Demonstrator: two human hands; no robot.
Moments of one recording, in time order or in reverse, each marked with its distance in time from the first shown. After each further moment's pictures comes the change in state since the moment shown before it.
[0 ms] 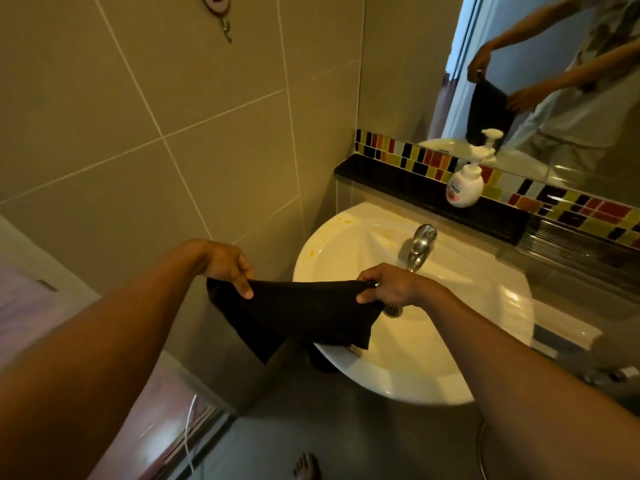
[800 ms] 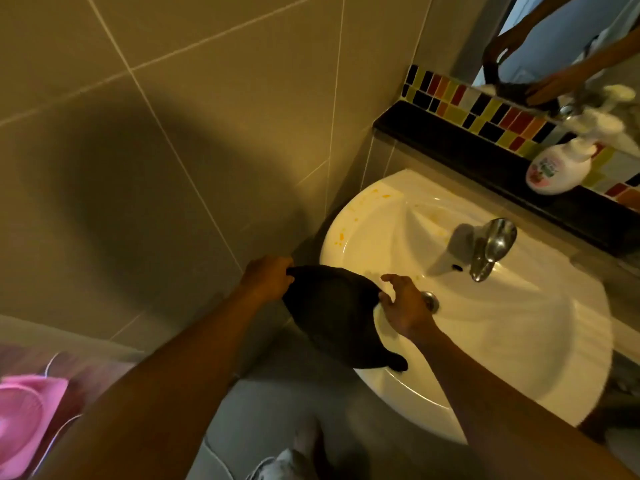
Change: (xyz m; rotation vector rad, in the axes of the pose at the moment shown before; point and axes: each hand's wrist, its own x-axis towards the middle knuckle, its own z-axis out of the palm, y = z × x) left_hand 0.190 -0.066 0.040 0.047 0.398 0.057; right_hand 0.142 0.044 0.084 0.035 0.429 0.264
